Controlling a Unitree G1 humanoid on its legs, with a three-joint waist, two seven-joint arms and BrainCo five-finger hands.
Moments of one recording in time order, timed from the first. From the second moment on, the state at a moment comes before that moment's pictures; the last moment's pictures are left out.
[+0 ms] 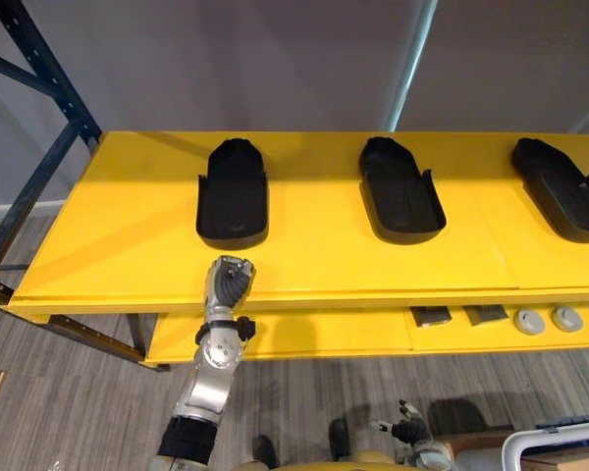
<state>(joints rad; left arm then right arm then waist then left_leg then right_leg) -0.12 0.11 -0.07 0.19 0.47 0.00 0.35 0.14 -0.02 -0.06 0.88 -0.05 -0.06 -0.09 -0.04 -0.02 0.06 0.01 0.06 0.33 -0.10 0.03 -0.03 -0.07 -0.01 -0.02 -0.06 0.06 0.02</state>
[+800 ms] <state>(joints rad) -0.29 0.21 0.01 0.34 0.51 0.04 0.35 0.10 -0.03 -0.06 0.92 -0.05 -0.06 -0.09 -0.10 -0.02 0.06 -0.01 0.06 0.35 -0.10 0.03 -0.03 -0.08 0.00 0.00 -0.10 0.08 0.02</state>
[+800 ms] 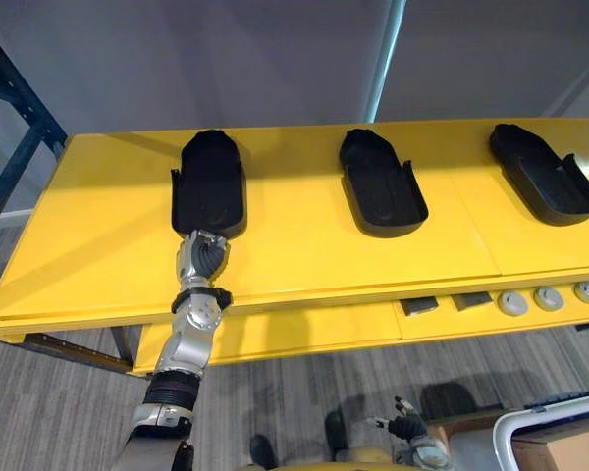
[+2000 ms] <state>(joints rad) 0.25 0.00 0.34 0.66 0.03 -0.03 0.22 0.16 0.02 -0.11 0.84 -0.07 -0.02 -0.11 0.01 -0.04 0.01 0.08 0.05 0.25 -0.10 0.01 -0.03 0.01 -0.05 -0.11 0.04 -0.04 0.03</state>
